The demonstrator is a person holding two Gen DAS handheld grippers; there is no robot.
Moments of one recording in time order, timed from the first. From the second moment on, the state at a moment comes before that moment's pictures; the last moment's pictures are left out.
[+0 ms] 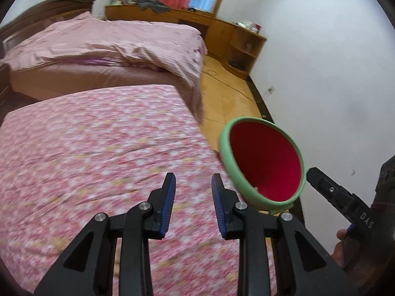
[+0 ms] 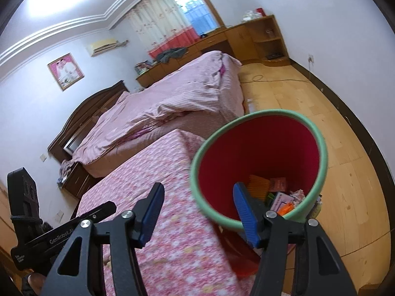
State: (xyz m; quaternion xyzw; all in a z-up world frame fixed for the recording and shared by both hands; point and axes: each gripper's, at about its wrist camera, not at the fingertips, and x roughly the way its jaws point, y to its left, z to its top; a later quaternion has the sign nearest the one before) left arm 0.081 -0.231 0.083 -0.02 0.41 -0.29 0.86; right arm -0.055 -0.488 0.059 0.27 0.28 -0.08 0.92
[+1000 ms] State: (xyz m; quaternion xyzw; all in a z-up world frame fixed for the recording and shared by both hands) left arm 0.010 -0.076 0.080 -0.03 0.35 -0.14 0.92; right arm -0.084 -0.326 0.065 0.15 0.29 -0.03 0.94
